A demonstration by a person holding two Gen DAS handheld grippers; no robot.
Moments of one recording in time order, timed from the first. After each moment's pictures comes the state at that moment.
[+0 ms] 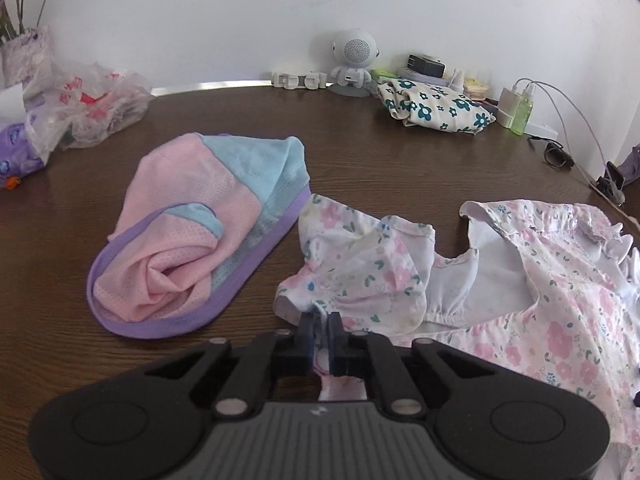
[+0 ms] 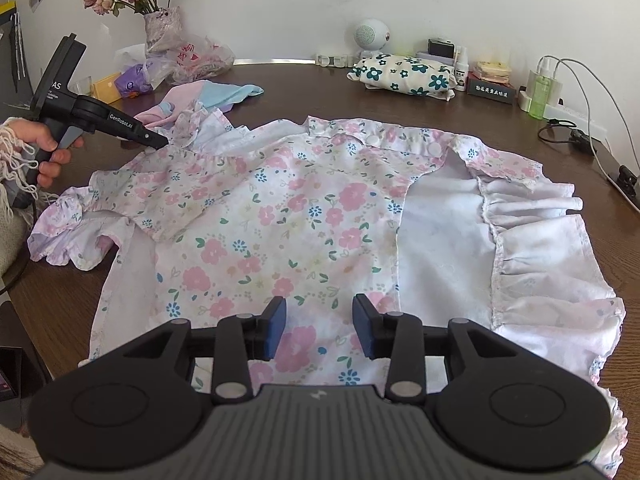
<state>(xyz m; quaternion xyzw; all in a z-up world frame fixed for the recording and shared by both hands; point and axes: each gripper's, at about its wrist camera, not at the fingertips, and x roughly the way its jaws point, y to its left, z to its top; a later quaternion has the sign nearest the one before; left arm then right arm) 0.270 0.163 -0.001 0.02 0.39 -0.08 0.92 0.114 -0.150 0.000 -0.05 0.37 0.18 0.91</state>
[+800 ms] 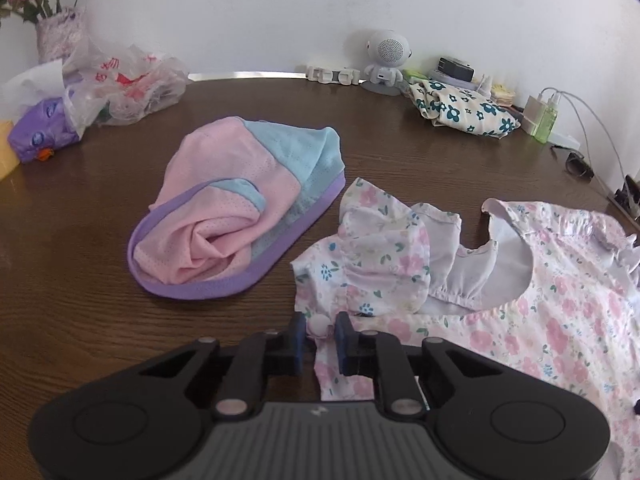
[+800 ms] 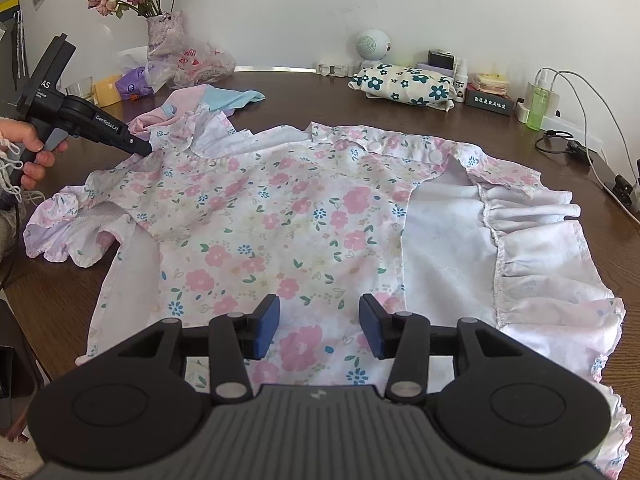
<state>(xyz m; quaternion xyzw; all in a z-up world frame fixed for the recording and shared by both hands) 0.254 0.176 0.001 0.01 0.41 -0.04 0.91 0.109 -0.149 -0.005 -0.06 0.35 0.18 0.92</state>
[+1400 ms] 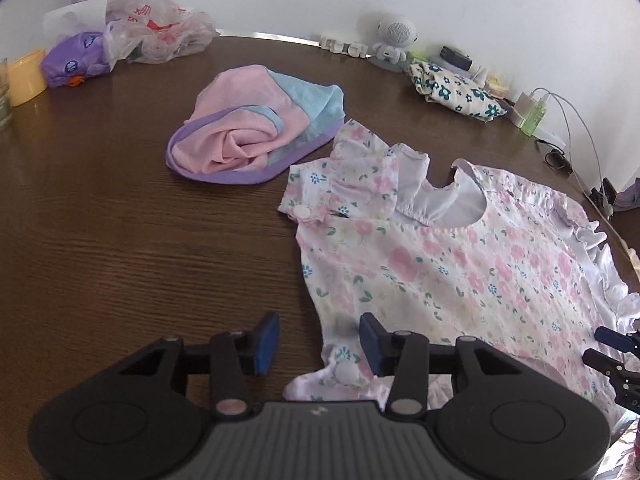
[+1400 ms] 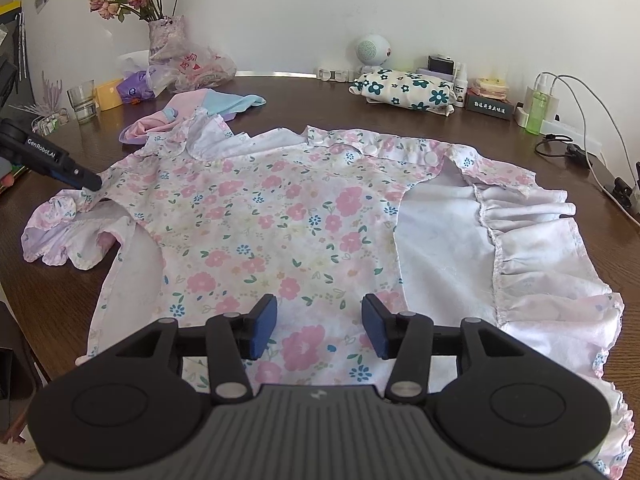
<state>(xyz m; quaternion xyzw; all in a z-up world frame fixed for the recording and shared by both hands) 0.176 0.199 0.011 -0.09 0.46 -0.07 0.88 0.108 -0.153 -0.007 -0.06 0.34 0.19 0.92</state>
